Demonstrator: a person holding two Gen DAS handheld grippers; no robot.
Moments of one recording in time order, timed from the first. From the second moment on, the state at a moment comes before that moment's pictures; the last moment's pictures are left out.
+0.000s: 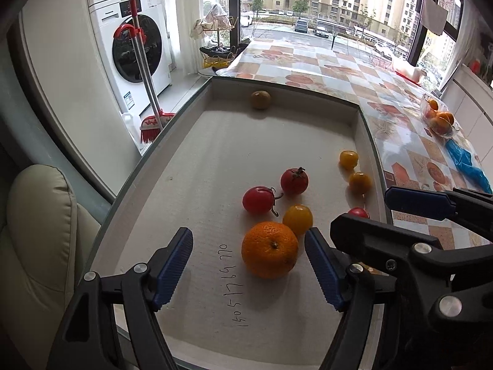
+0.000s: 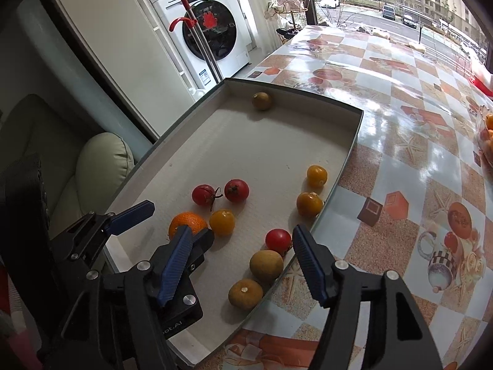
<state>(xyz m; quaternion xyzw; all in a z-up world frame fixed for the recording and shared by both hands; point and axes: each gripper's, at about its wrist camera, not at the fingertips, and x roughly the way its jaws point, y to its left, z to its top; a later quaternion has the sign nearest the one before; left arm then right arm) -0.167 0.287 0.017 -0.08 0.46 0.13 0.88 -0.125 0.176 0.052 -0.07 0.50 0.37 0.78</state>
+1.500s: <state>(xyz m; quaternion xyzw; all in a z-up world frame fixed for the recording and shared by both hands) -0.174 0.271 0.021 -0.06 0.50 0.14 0.85 -0.136 0.174 0.057 -0.15 0.51 0.31 0.79</state>
